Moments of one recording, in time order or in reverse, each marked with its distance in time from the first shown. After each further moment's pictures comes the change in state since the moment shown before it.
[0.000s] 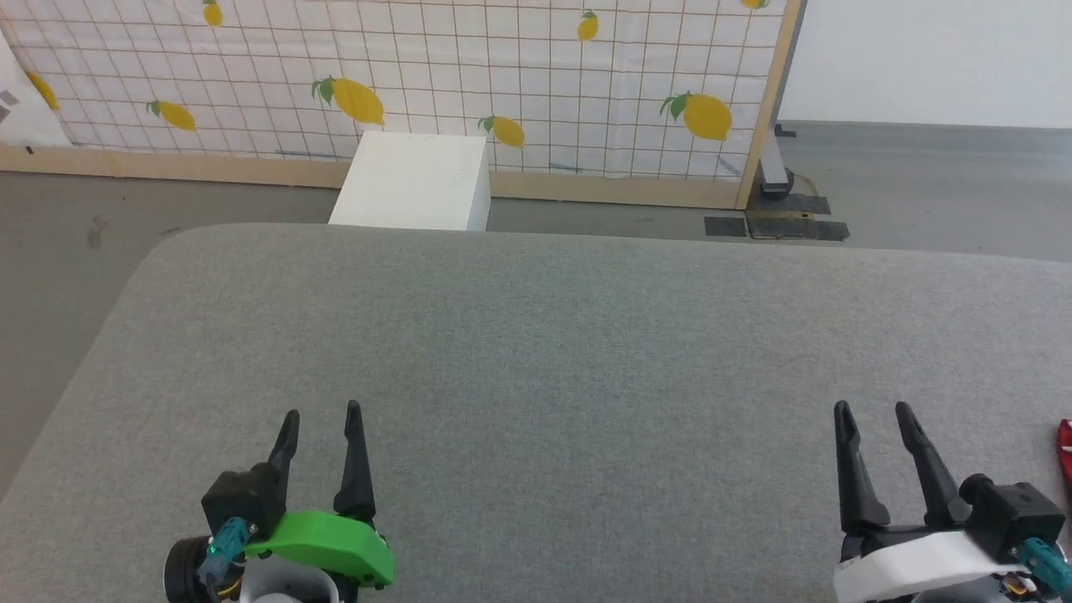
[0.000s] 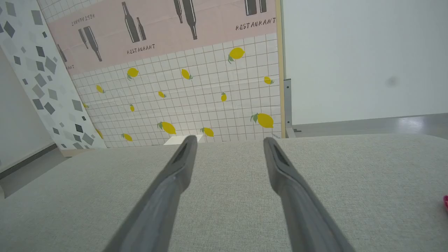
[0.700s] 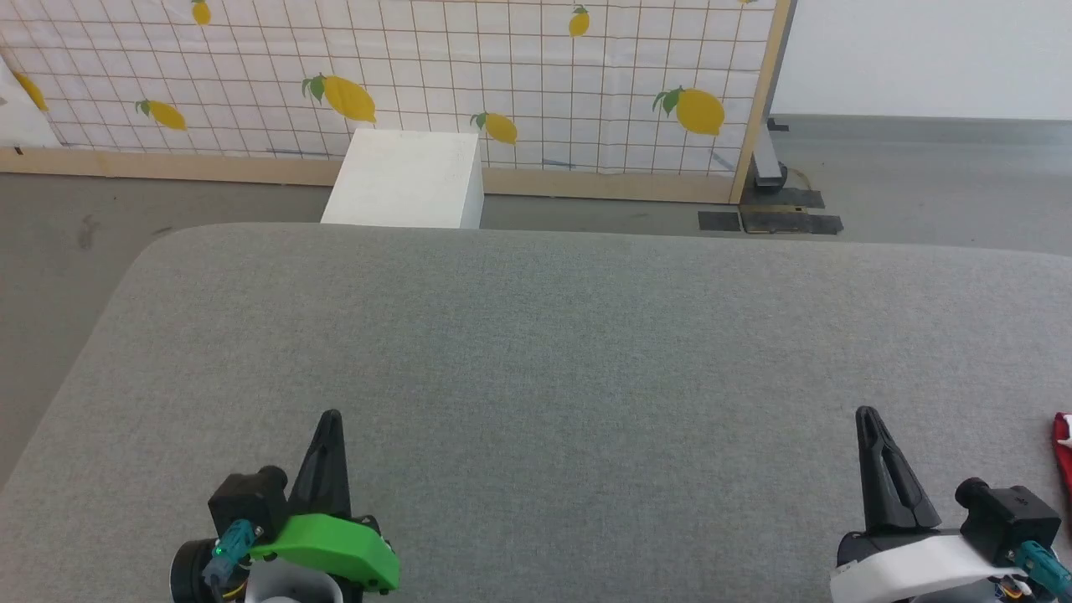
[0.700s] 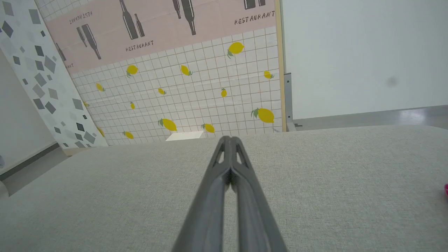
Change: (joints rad) left arm 0.007 -0.004 -0.007 0.004 0.000 -0.014 0.006; right arm 0.010 0.000 0.014 -0.002 0.016 0.000 0.003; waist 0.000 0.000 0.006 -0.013
